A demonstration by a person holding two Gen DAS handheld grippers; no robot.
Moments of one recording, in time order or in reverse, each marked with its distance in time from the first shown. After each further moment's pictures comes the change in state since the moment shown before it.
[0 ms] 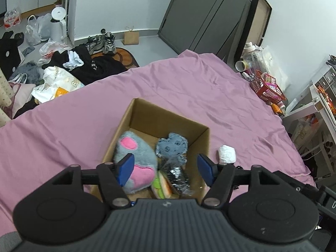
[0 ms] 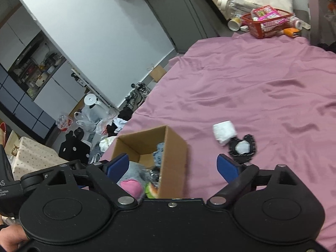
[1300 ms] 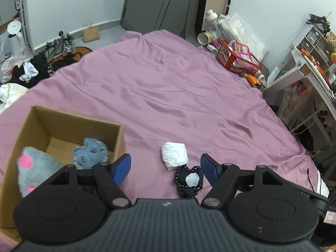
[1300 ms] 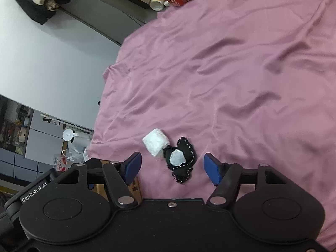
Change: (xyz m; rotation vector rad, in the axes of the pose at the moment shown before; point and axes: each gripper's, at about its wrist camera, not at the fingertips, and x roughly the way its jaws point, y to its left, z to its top) left arm 0.089 -0.127 -0.004 0.166 0.082 -0.064; right arm 0.052 -0.145 0.016 0.419 0.078 -0.048
